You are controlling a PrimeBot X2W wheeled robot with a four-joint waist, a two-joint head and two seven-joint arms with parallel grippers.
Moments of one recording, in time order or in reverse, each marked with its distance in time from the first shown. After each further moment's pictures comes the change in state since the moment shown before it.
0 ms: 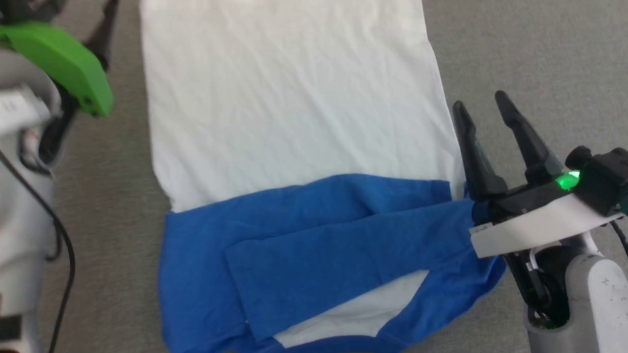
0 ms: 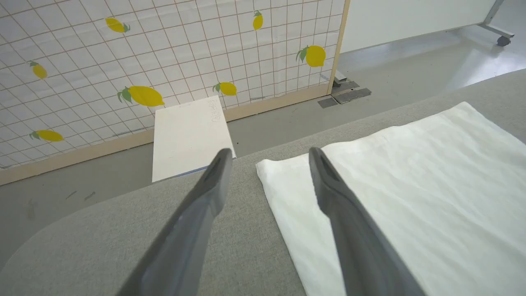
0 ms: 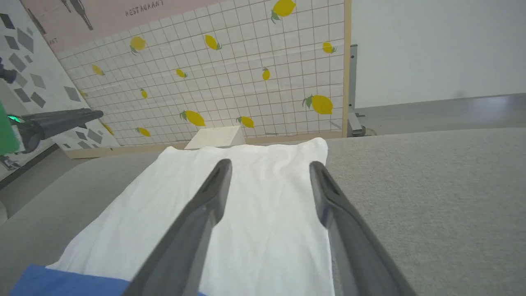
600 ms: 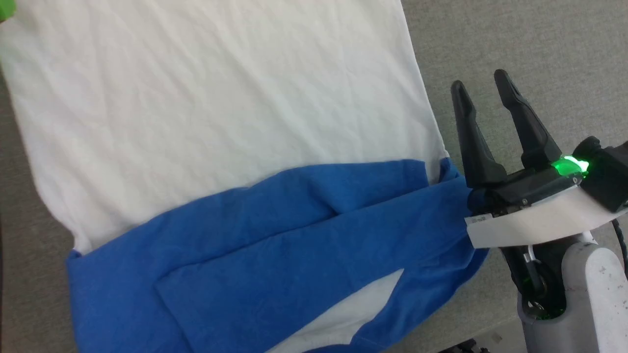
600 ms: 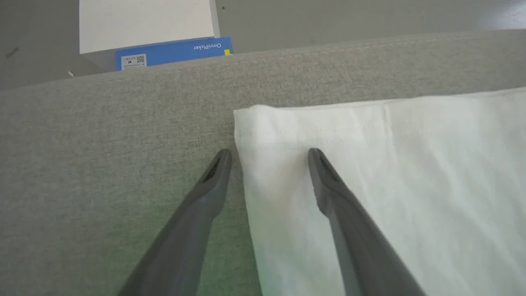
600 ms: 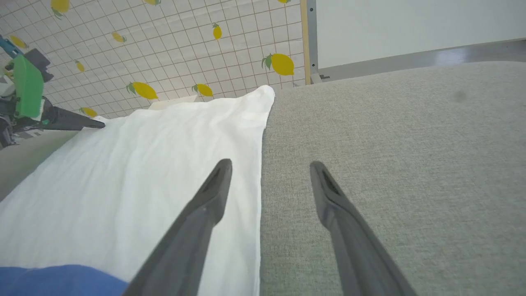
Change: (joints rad) left arm -0.293 0.078 0.031 0.083 -0.044 0.209 0.597; right arm -0.045 0.002 0.025 0.001 0.047 0.000 -0.070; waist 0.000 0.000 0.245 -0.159
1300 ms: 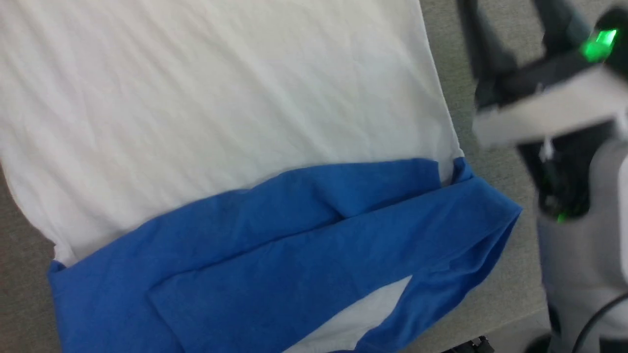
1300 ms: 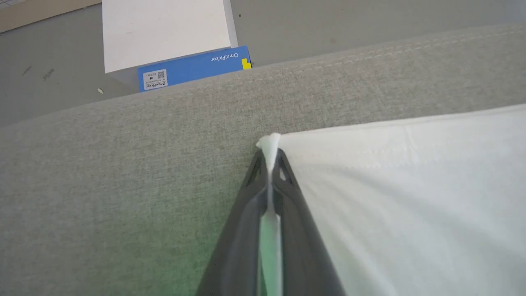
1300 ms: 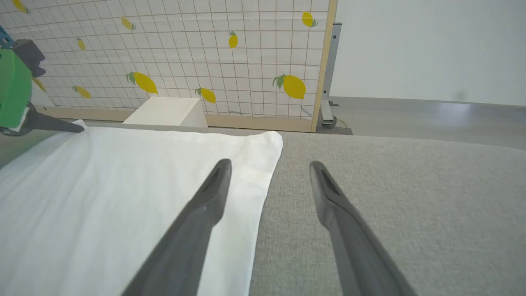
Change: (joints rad) left arm -0.052 0.061 -0.052 -0.100 0.074 0.056 0.069; right arm -0.355 -0.005 0.000 0.064 -0.085 0.000 0.149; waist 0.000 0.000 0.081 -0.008
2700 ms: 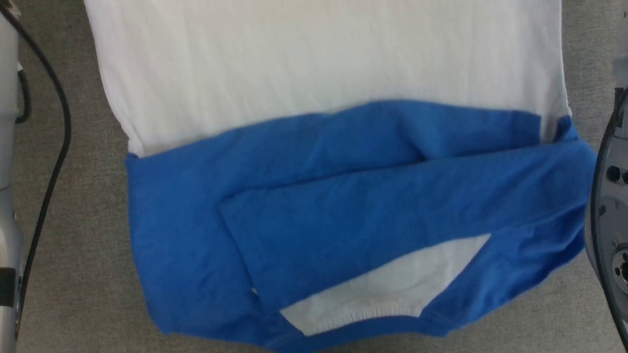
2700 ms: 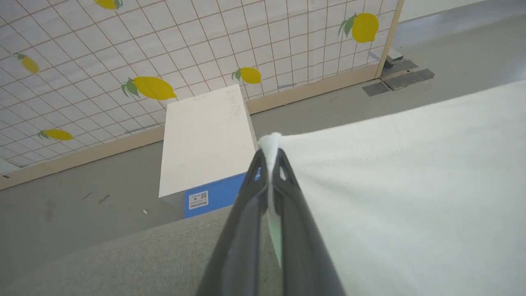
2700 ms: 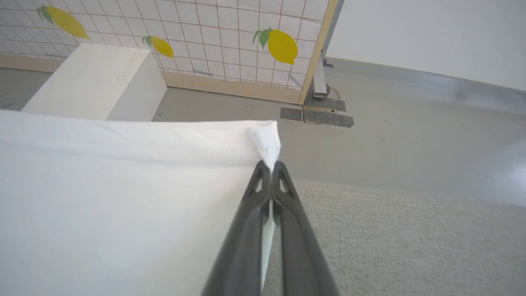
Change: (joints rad) left arm -0.191 -0.187 -0.136 0.197 0.073 -0.116 -0.641; right arm -0.788 0.009 -0.234 0.772 -0.308 0.000 0.276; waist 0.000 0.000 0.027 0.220
